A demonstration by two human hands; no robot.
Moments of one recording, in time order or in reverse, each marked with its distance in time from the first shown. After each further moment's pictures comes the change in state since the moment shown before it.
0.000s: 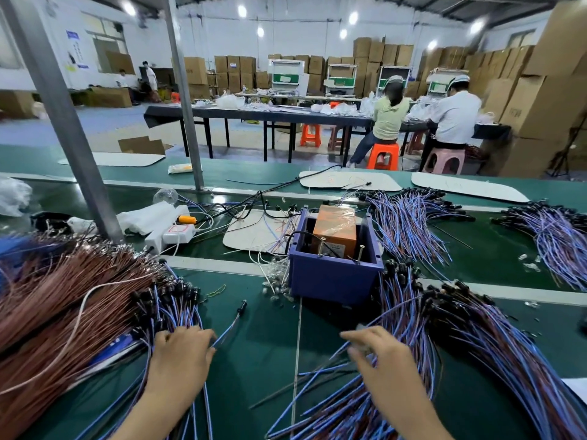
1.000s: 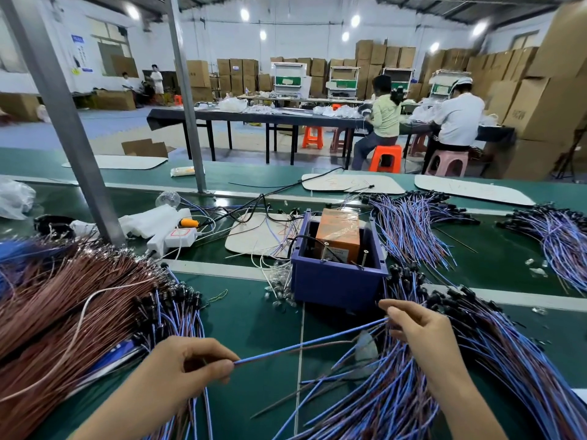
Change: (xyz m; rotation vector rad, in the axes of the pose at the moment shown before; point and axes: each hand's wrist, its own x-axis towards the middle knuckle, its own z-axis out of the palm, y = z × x) left_hand -0.039 0.001 -0.082 -1.021 -0.278 0.158; right_hand 0.039 0.029 -0.031 0.606 0.245 0.284
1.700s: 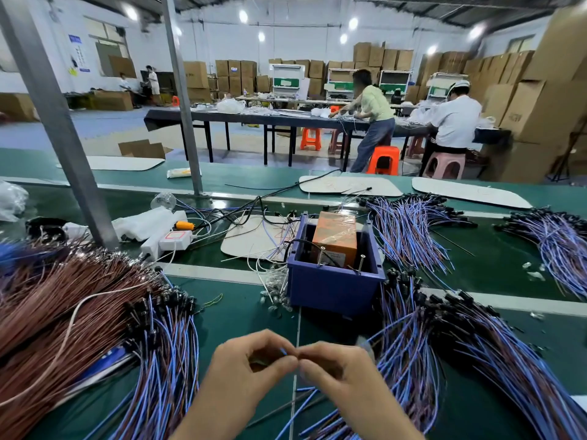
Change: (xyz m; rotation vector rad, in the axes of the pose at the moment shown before) left_hand 0.025 0.020 0.071 -0.087 0.163 0.147; right_hand -0.059 -0.032 0.059 -0.173 -0.576 -0.169
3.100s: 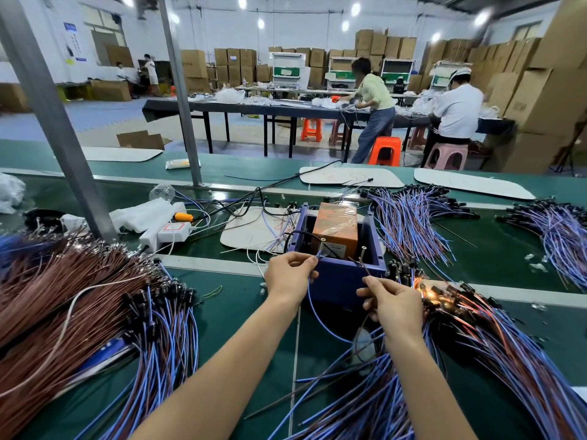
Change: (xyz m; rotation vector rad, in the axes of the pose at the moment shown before) left_hand 0.139 -0.005 0.060 -0.358 0.325 -0.262; right_hand 0.067 0.039 -0.059 0.392 0.731 0.231
